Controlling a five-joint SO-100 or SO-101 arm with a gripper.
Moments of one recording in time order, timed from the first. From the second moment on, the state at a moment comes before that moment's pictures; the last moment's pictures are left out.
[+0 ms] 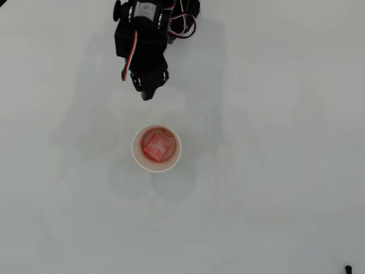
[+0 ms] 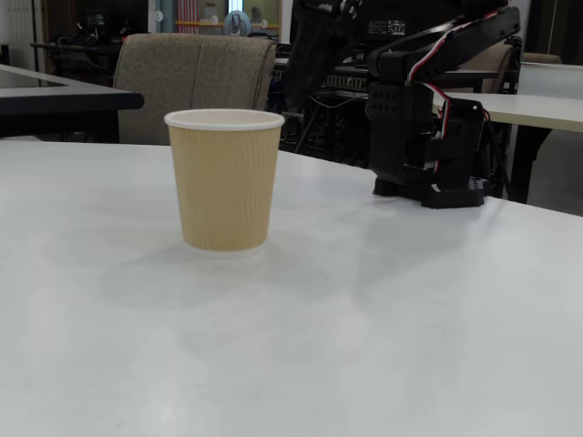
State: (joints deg) arm 15.6 160.6 136.2 67.0 -31.9
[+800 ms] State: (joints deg) arm 14.9 185.7 163.8 66.8 -16.8
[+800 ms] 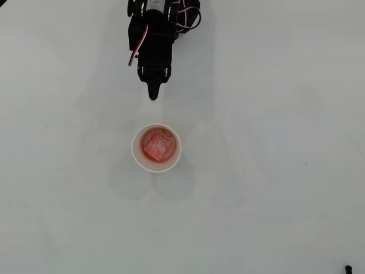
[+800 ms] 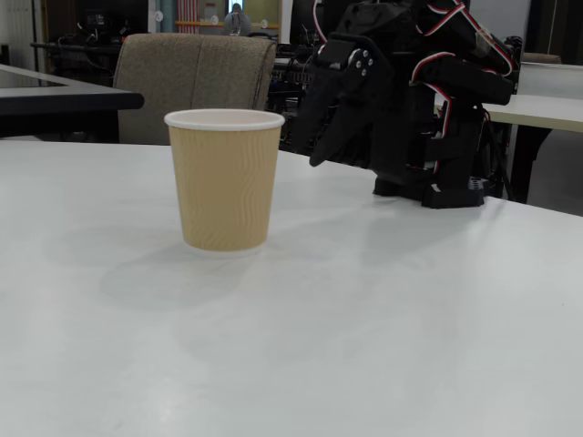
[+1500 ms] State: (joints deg) arm 14.3 185.6 174.1 58.9 -12.3
